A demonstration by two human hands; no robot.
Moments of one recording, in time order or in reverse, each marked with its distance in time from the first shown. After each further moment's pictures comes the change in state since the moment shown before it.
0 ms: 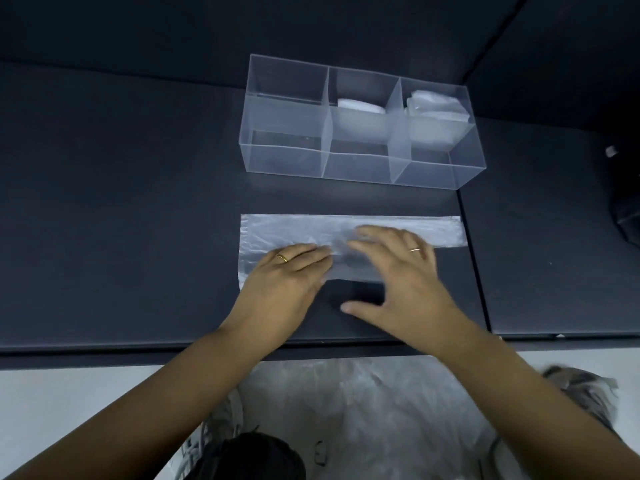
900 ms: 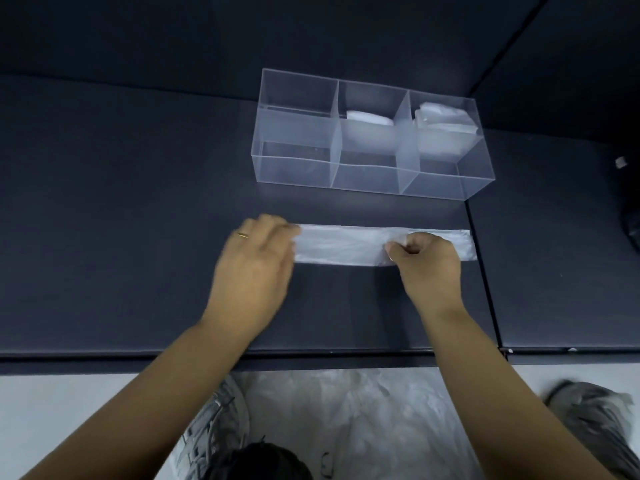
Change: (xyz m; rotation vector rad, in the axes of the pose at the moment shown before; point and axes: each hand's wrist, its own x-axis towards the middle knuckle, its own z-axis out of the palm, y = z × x) left_hand 0.005 -0.024 -0.028 0.128 0.221 -0.223; right_hand 0.038 0.023 0.019 0.467 0.354 0.733
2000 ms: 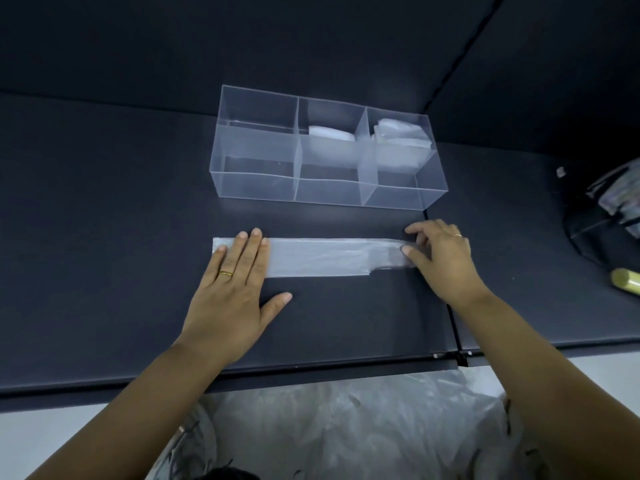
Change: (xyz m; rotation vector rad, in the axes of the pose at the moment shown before) left_hand -0.013 0.002 0.030 0.243 -0.456 -0.006; right_hand 0.059 0.051 -0.067 -0.476 -0.086 -0.360
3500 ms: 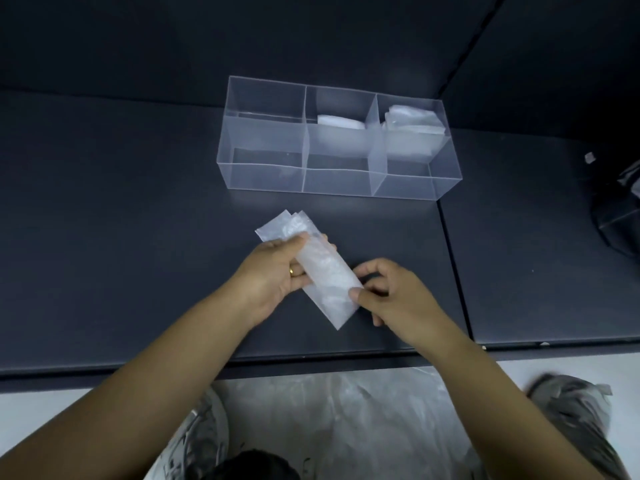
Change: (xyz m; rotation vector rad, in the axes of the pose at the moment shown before) left_hand 0.040 0.035 -0.037 -1.885 -0.313 -0.612; right_hand -0.064 -0.079 0.010 0.726 -0.449 0.208
